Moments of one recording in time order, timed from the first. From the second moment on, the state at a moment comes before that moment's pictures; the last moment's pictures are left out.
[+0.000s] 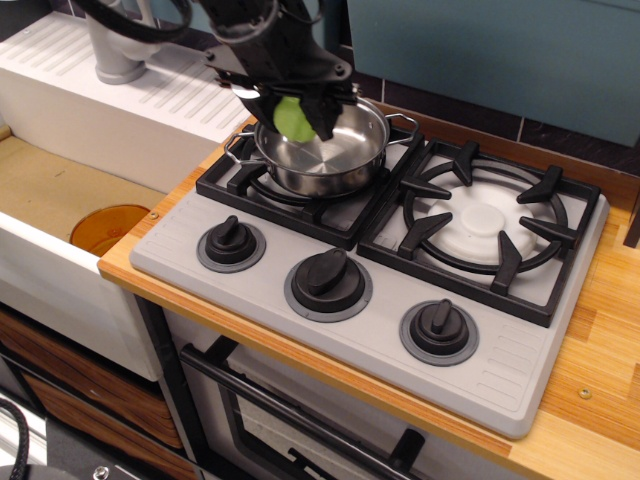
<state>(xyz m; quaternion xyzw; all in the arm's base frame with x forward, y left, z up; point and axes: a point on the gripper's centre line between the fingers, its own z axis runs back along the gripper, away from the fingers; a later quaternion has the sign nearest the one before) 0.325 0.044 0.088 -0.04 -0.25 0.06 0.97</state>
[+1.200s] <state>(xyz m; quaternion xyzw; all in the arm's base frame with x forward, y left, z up) 0.306 0.058 0.140 0.04 -0.18 0.03 0.98</state>
